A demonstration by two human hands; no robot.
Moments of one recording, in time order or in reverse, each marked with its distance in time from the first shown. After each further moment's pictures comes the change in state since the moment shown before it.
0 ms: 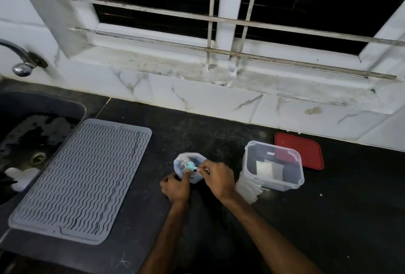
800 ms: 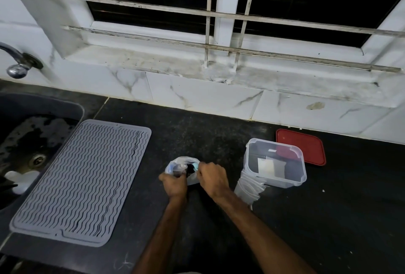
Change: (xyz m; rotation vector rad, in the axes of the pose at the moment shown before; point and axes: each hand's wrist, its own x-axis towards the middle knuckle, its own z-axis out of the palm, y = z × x) left_hand 0.011 0.013 0.001 -0.154 0.045 -0.139; right_hand 0.017 -0.007 0.029 -0.314 -0.106 -0.068
